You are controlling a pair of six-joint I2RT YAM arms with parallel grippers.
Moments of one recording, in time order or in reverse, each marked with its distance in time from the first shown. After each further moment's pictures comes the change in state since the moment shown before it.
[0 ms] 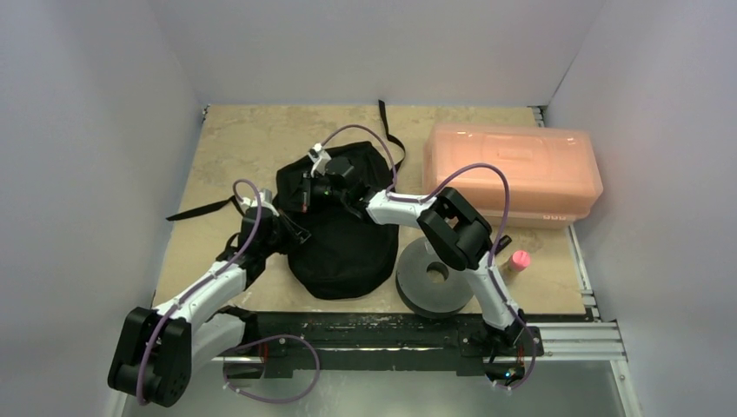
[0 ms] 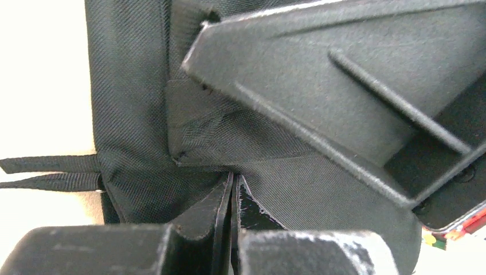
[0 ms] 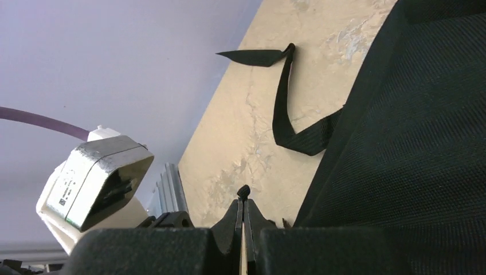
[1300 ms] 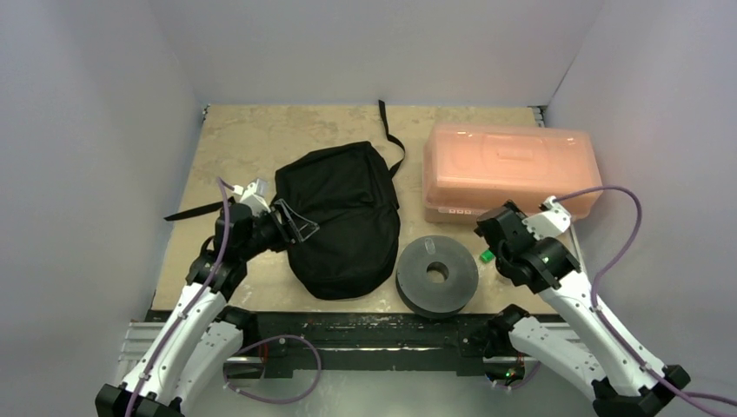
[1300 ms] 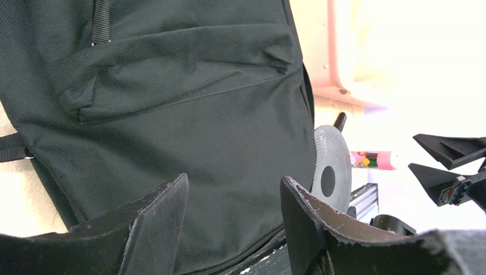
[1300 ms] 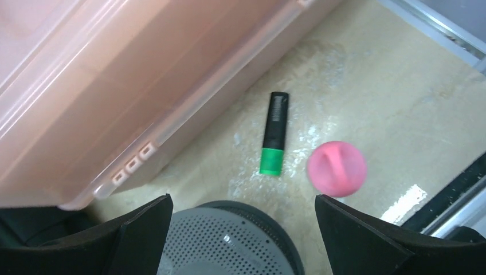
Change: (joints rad) left arm 0.000 -0.353 0.190 -0.400 0.183 0.098; right arm -0.280 -1.438 -0.655 -1.556 1.197 0.400
